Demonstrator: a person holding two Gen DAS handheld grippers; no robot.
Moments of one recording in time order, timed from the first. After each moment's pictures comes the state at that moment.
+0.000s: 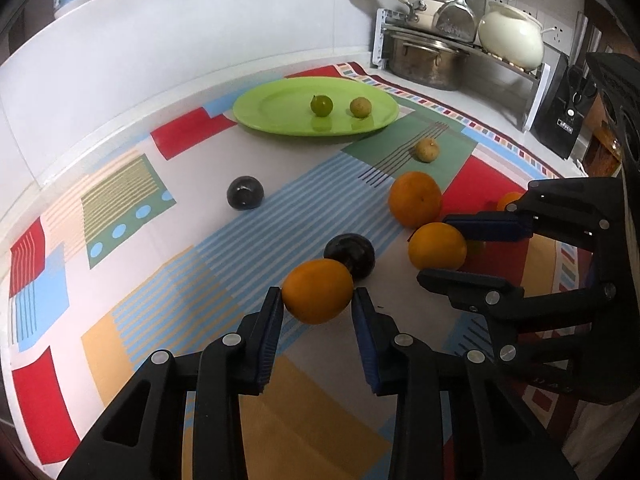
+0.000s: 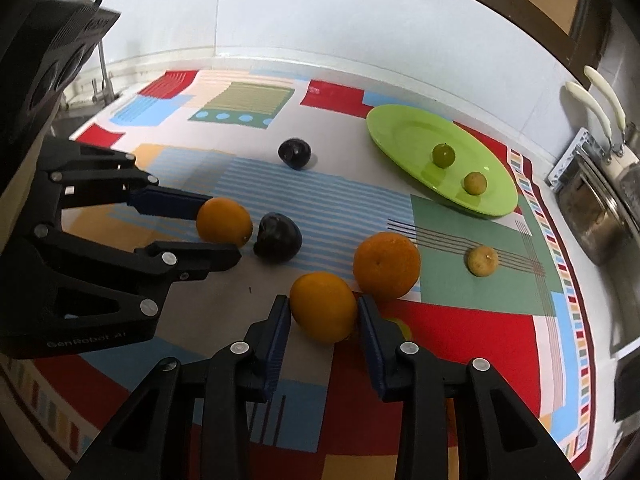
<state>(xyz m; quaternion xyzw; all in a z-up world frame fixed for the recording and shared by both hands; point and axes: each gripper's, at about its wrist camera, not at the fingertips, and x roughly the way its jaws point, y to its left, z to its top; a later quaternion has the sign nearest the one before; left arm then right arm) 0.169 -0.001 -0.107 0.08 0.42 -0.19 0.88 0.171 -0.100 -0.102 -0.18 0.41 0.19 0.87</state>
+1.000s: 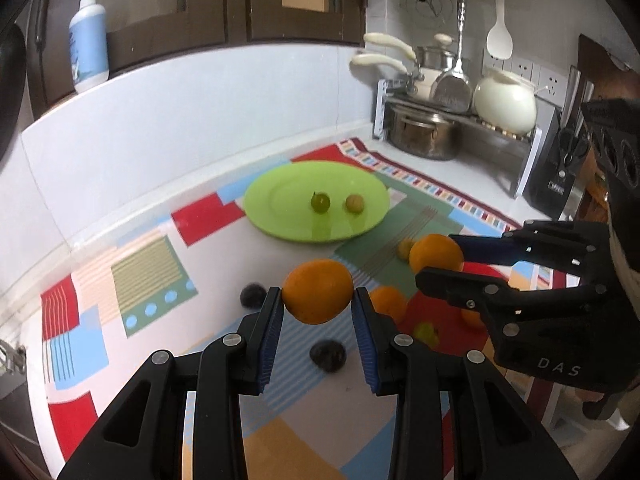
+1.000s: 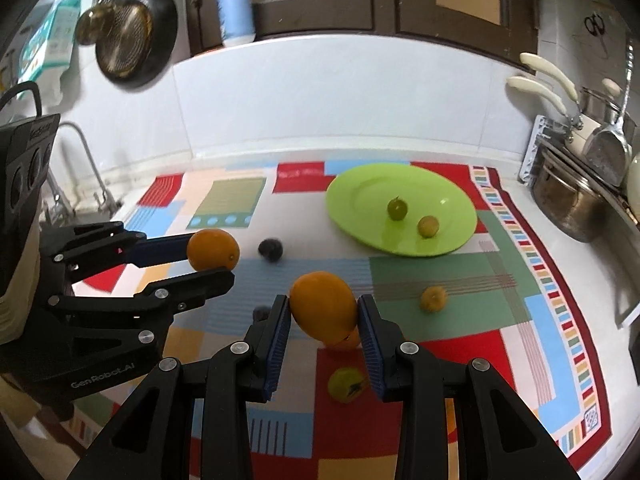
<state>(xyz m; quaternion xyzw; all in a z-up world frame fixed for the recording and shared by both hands) 0.172 -0.020 -0.027 0.07 0.34 -0.18 0.92 0.178 -0.145 -0.030 -0.05 0.35 0.18 0.92</state>
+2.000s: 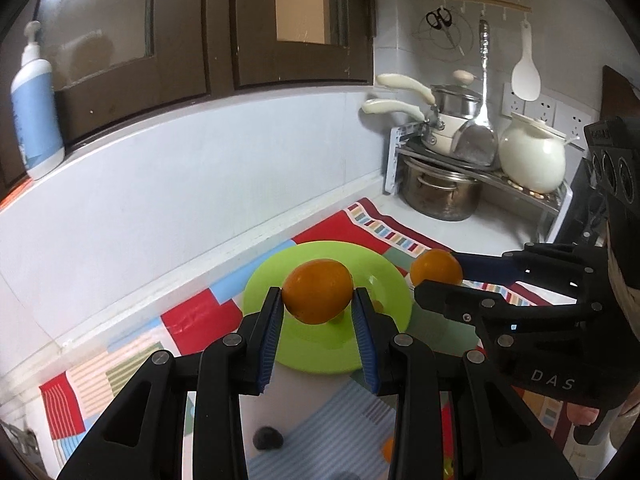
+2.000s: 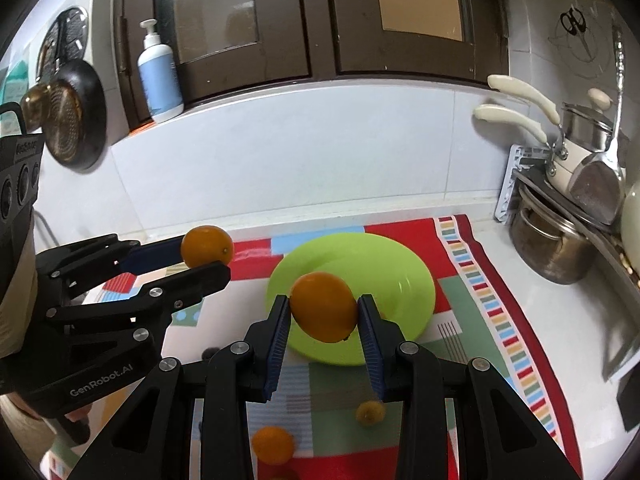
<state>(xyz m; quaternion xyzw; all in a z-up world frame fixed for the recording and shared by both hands) 0.289 -0.049 0.021 0.07 0.30 -0.18 0.93 0.280 -0.180 0.014 0.00 0.33 0.15 0.93</state>
